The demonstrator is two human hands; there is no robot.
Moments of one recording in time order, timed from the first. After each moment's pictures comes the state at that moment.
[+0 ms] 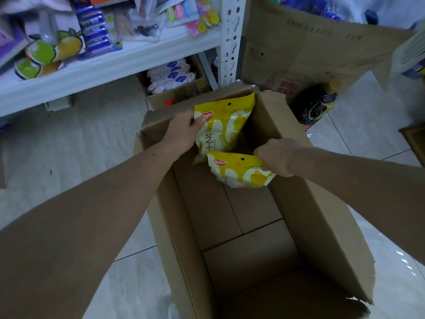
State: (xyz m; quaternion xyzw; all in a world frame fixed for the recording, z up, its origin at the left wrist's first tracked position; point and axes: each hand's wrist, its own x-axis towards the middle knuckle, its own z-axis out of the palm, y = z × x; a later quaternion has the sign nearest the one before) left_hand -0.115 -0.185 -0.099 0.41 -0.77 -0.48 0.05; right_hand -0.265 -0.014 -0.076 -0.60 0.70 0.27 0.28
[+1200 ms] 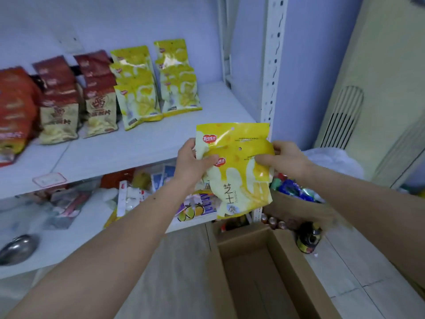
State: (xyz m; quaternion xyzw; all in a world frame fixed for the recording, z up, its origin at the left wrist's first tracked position) left_hand -0.010 -0.179 0.498 0.35 -0.65 -0.57 0.35; right_hand -0.207 -0.050 0.490 -0.38 0.75 -0.46 0.28
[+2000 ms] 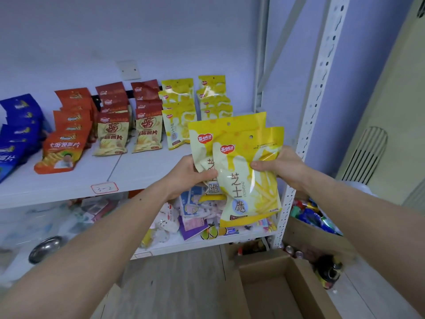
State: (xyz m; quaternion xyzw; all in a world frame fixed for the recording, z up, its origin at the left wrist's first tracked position) left_hand 0.124 -0.246 0.575 0.28 -0.76 -0.54 0.22; right_hand -0.104 -0.114 0.582 -0.43 0.59 -0.57 0.37
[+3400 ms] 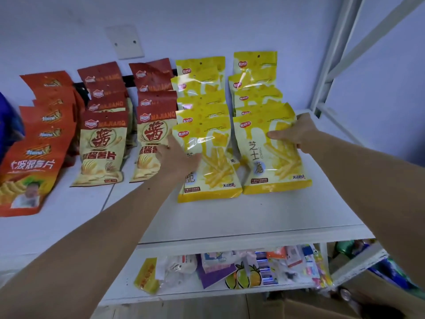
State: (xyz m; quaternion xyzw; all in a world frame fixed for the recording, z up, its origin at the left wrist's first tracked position) left_hand 0.060 -0.585 0.532 0.62 -0.72 -0.25 0.20; right_hand -0.219 -0.499 0.564 -0.29 0.82 -0.42 0.27
